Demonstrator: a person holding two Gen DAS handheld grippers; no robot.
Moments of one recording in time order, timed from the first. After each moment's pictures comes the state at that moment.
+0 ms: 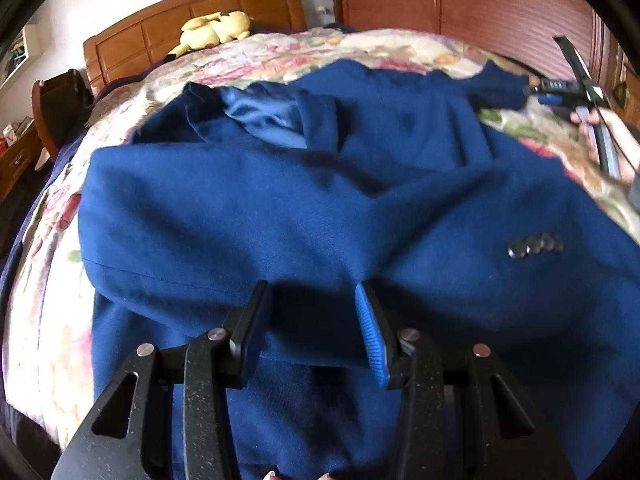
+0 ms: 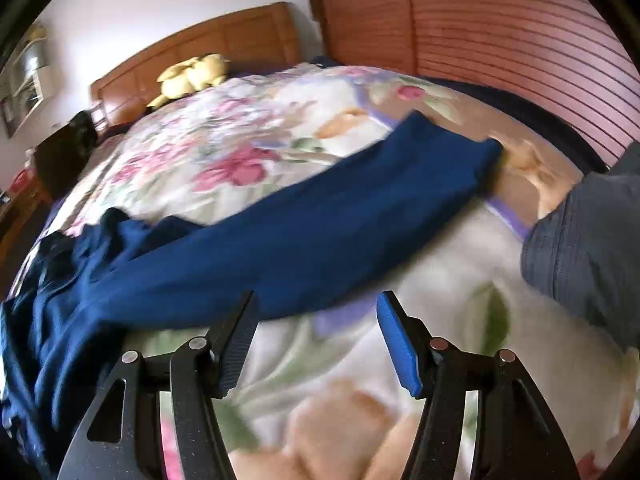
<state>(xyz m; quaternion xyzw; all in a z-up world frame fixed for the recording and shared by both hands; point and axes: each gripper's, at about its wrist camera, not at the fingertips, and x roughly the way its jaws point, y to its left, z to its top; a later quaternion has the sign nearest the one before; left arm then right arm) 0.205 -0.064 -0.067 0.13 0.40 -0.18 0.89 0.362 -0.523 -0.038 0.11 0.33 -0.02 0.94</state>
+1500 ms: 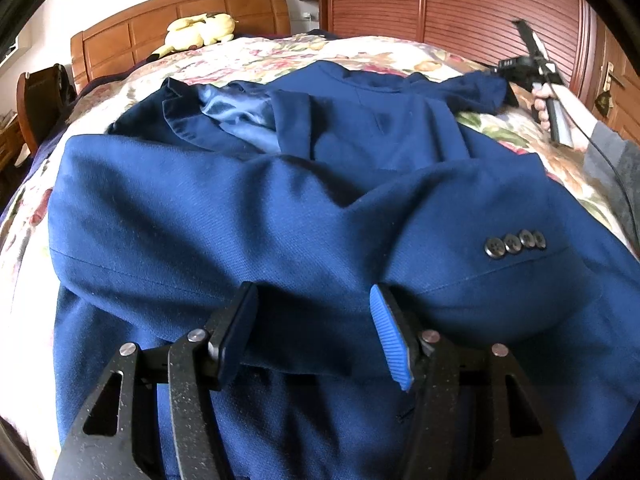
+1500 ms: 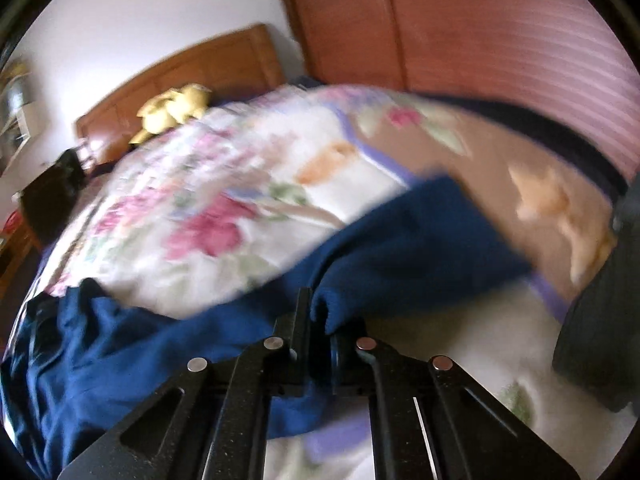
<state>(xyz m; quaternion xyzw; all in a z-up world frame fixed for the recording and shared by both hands) 0.201 -0.065 -0.077 0.09 0.39 -0.22 0.89 0.411 -0.508 -0.007 0.11 0.26 0.01 0.96</state>
